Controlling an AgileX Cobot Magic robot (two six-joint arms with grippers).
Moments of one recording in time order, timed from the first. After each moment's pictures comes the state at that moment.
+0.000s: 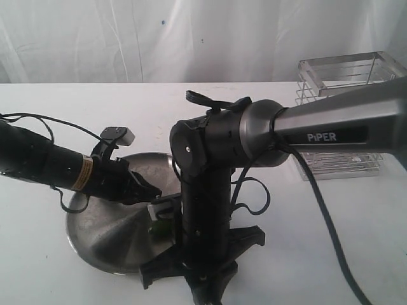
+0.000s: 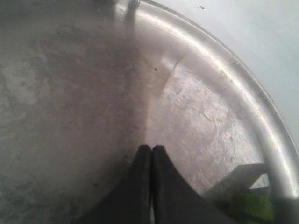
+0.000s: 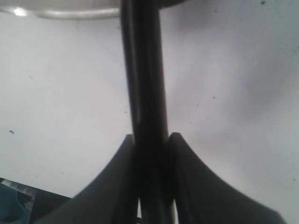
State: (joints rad) left arm -0.16 2.01 -0.96 1.61 -0.68 -1.48; right arm 0.83 2.00 -1.31 0.26 1.18 0.23
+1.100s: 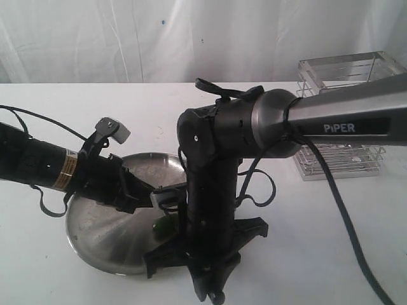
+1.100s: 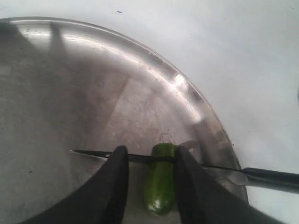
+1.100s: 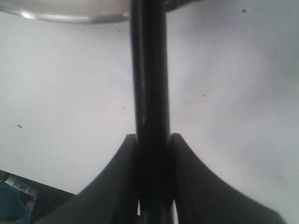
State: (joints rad) left arm -0.16 1.83 -0.86 1.67 -0.77 -1.36; right arm 0.81 1.97 -1.31 0.26 1.17 0.20
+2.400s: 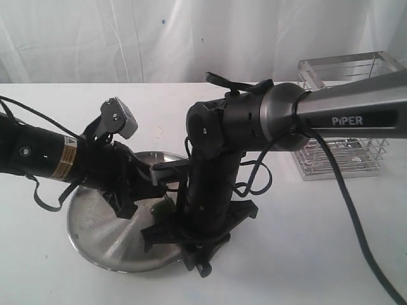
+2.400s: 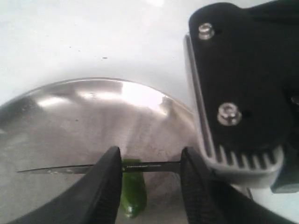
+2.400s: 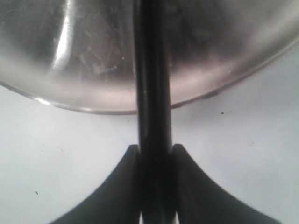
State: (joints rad) left arm -0.23 1.68 -0.83 1.68 -0.68 -1.17; right arm 0.78 1.96 -1.30 0.26 0.99 0.15
